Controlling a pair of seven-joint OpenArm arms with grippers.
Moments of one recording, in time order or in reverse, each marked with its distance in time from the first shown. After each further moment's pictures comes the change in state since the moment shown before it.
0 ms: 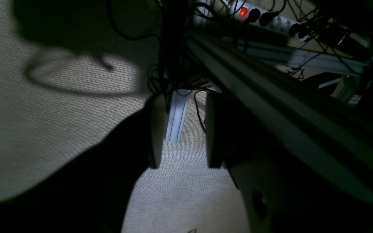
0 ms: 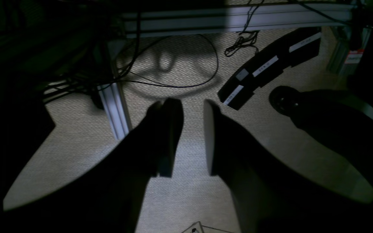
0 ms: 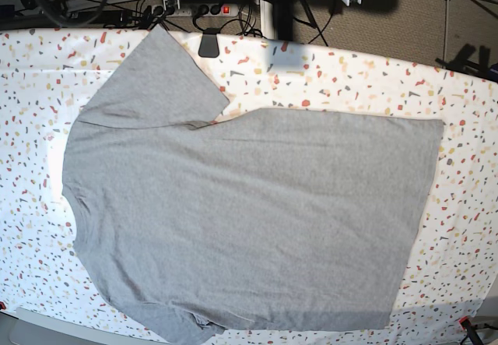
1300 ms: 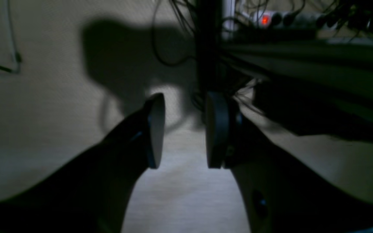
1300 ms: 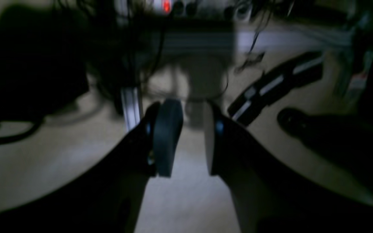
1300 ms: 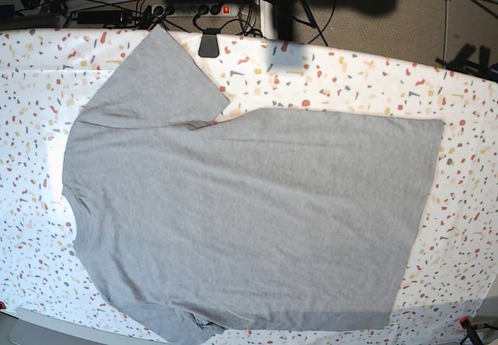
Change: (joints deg) left arm 29.5 0.0 0.2 51.6 5.0 -6.9 6.8; right arm -39.3 6.8 -0.1 60.5 6.0 8.2 -7.8
